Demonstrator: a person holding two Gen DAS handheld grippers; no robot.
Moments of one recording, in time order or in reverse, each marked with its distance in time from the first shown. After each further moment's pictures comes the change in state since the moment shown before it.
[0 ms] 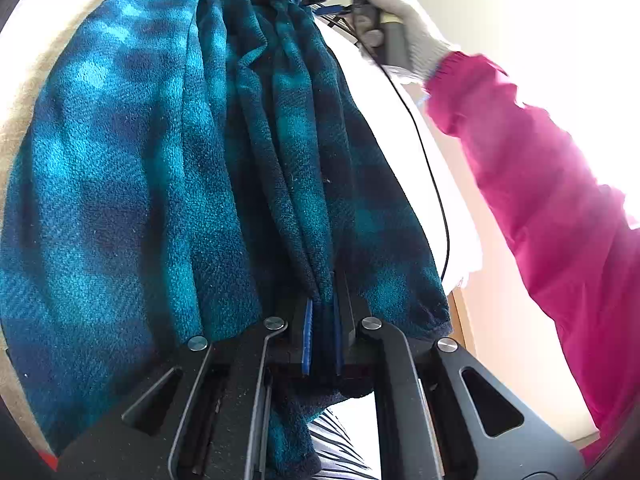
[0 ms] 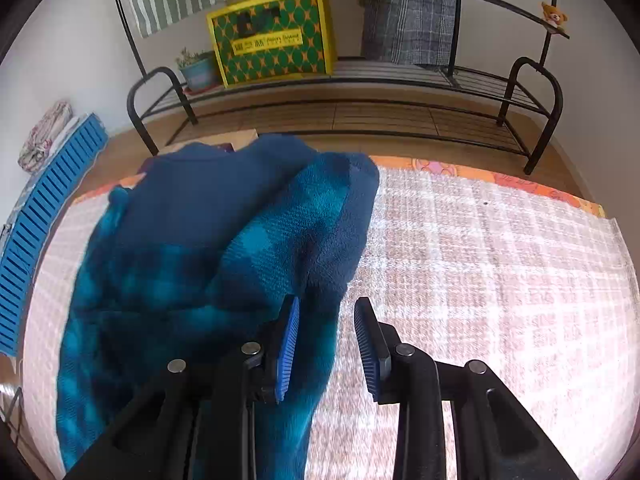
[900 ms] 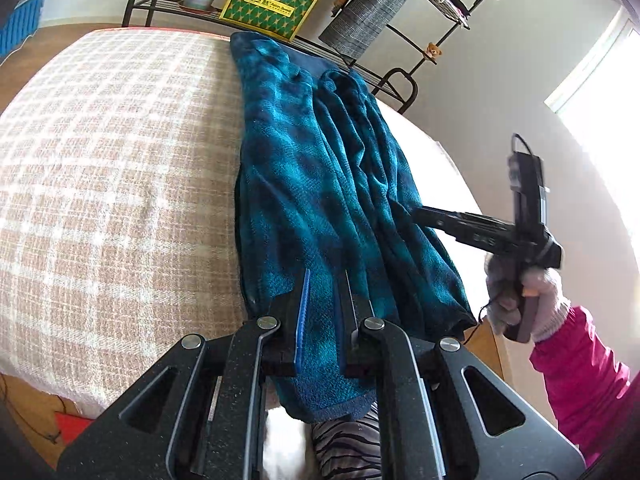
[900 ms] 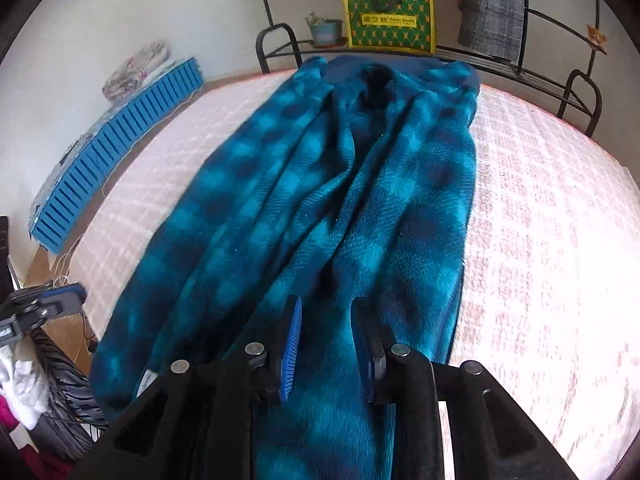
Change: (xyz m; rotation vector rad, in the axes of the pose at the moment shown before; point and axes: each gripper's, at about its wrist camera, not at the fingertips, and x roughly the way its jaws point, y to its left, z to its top) left arm -0.131 0.051 -0.015 -0.027 -0.220 0.180; right arm -0.150 0.097 -0.267 -0.196 0.030 0.202
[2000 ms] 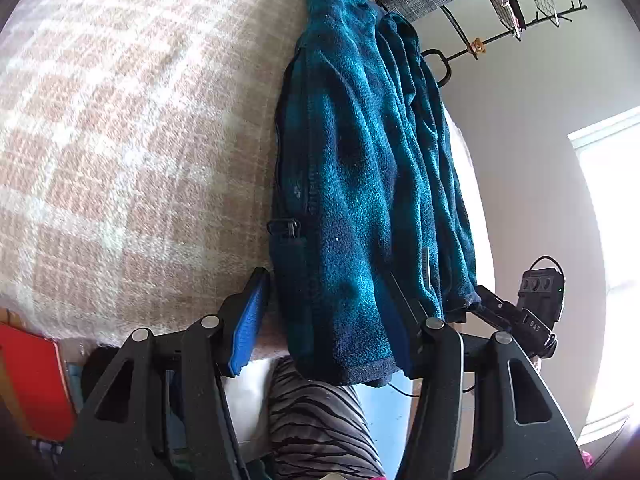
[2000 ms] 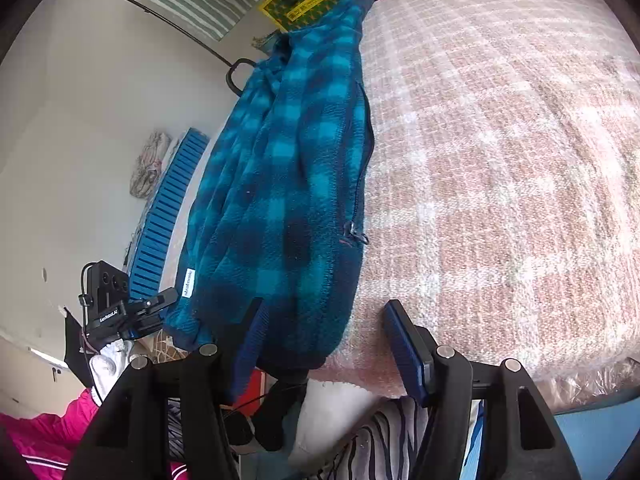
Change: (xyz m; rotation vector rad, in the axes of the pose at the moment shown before) left arm 0.046 0.040 -0.047 -0.274 0.159 -0.082; right arm -0.028 -0.071 -0.145 0.460 -0.015 0.342
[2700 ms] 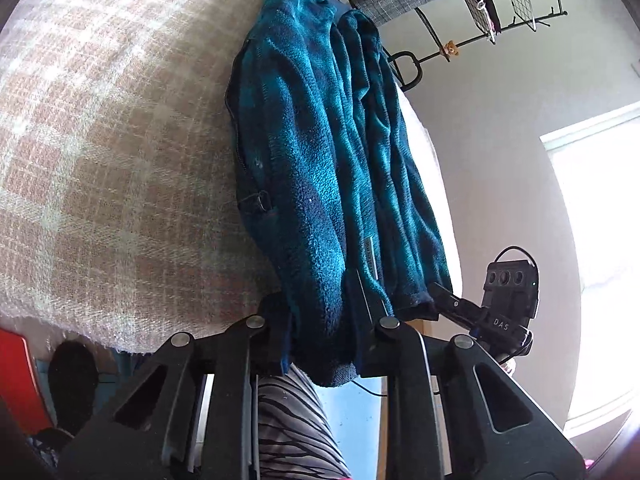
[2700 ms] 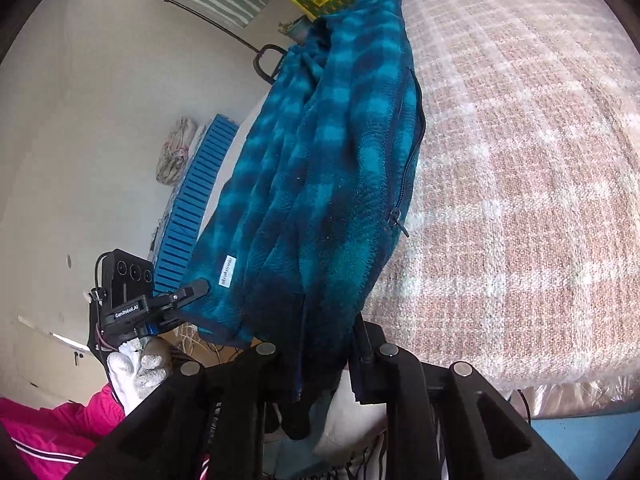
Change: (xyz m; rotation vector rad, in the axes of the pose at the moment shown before) left arm -0.004 -0.032 -0.008 0.000 -0.002 -0.112; right arm 0.018 0.027 0.009 -0.009 0.035 0.114
